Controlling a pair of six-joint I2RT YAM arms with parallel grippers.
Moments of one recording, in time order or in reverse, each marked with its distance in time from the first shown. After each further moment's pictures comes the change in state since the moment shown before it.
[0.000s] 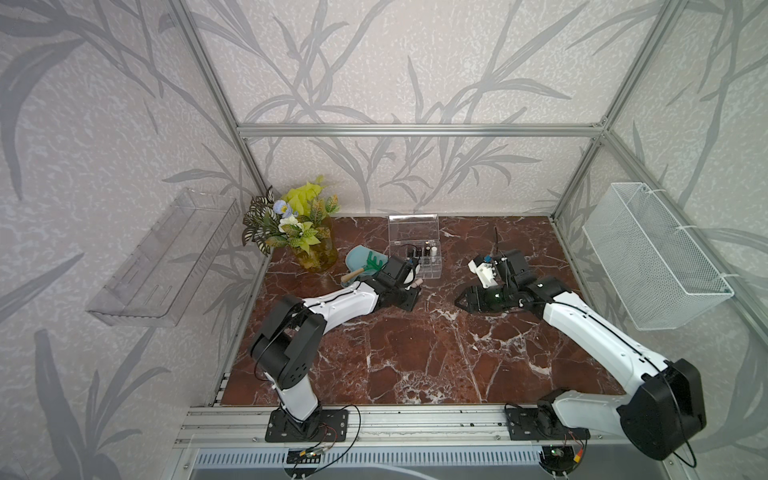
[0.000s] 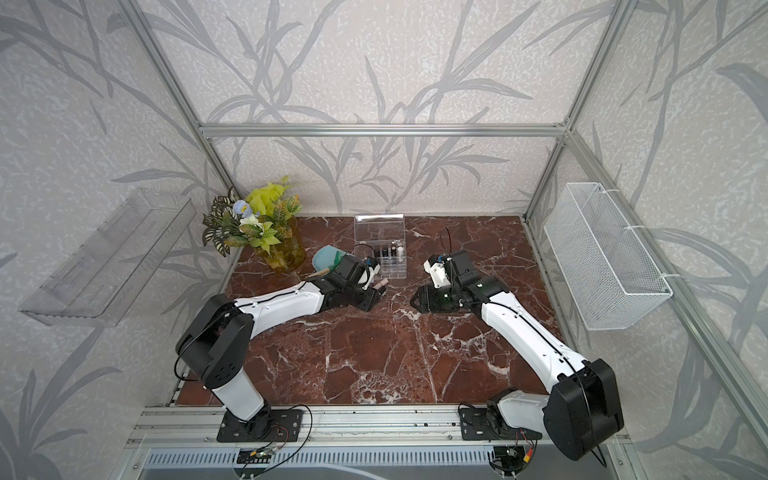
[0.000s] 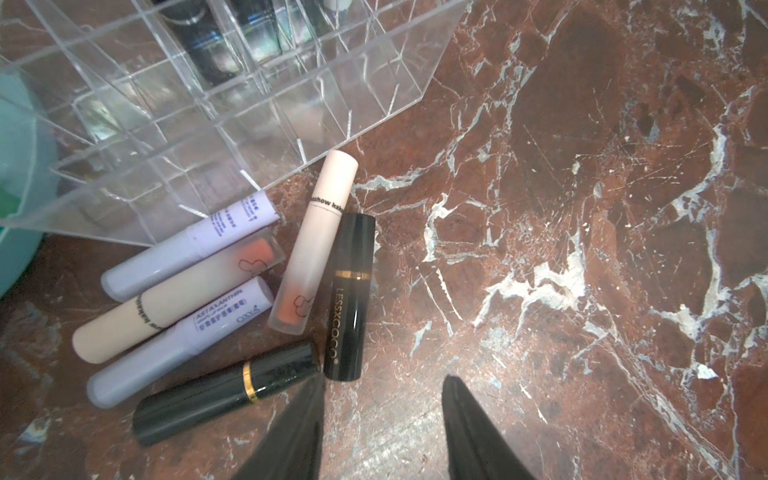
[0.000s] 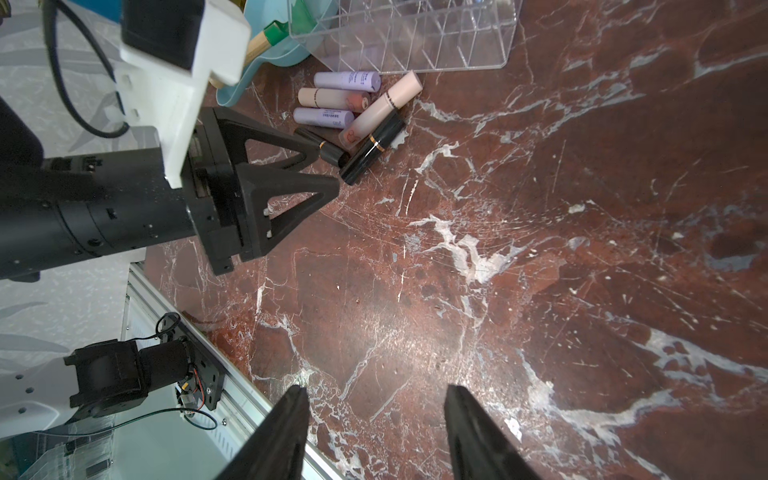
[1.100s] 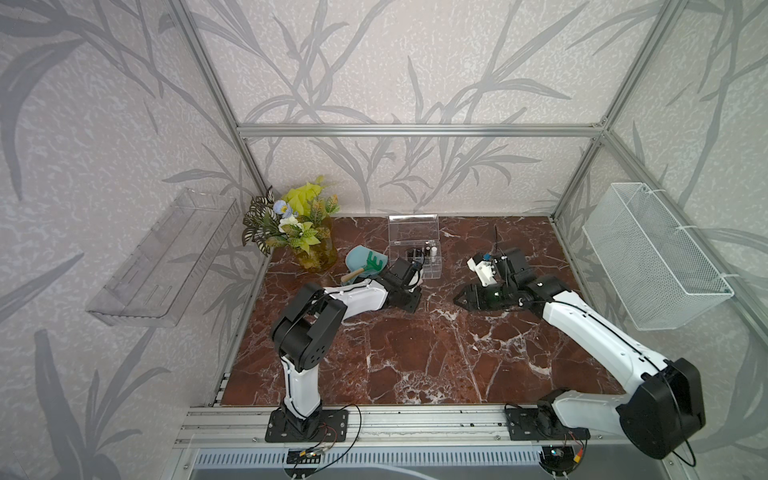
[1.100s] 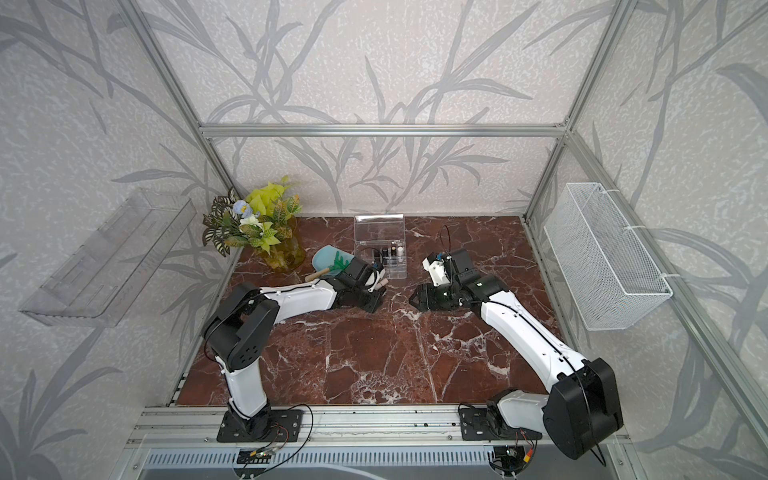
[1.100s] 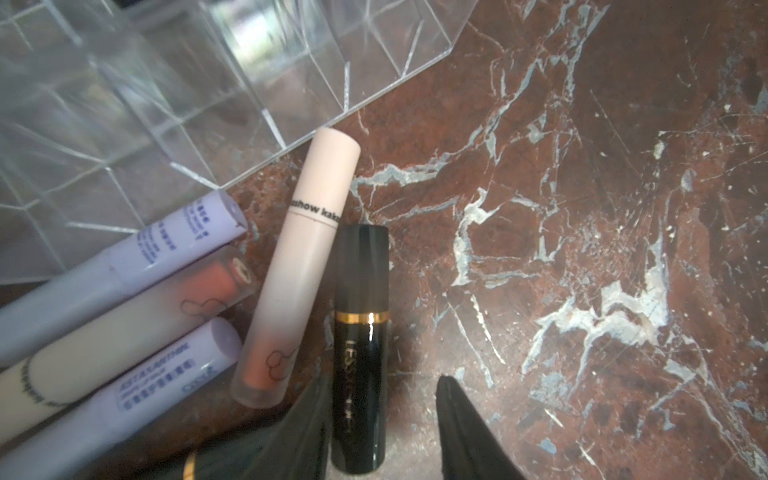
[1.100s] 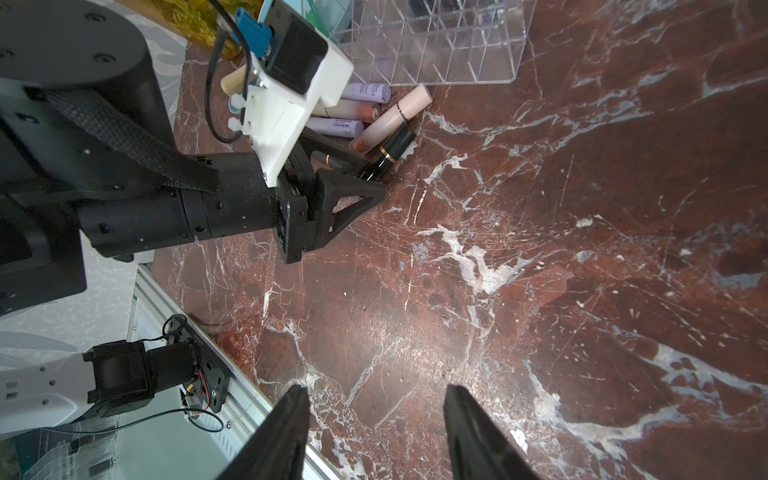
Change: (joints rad) left arm 0.001 0.156 0.056 0.038 0.000 0.018; right arm 0.000 0.006 0.006 0.020 -0.012 0.000
